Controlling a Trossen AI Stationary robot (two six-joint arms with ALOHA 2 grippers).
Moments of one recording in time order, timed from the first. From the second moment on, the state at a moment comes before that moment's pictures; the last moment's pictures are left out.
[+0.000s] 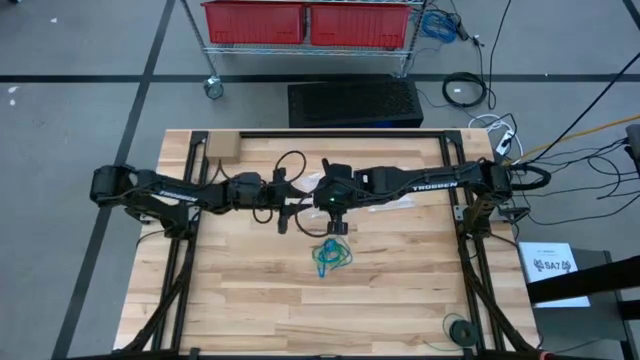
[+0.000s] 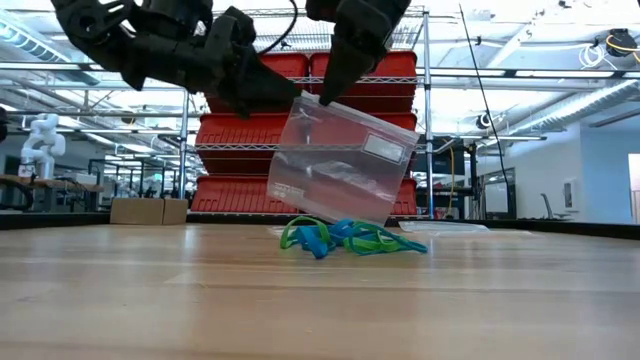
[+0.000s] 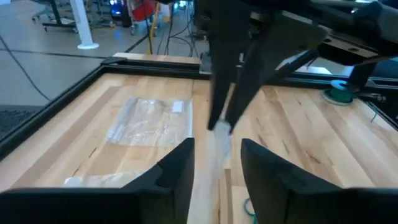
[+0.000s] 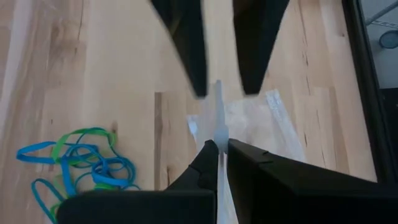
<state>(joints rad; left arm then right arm) 0.13 1.34 0.53 0.63 0.10 -0.02 0.01 1.80 1.59 -0.77 0.21 -0.05</state>
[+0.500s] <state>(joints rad) 0.12 1.36 0.58 0.55 0.12 0.01 0.01 1.80 1.59 -0.76 0.21 -0.06</state>
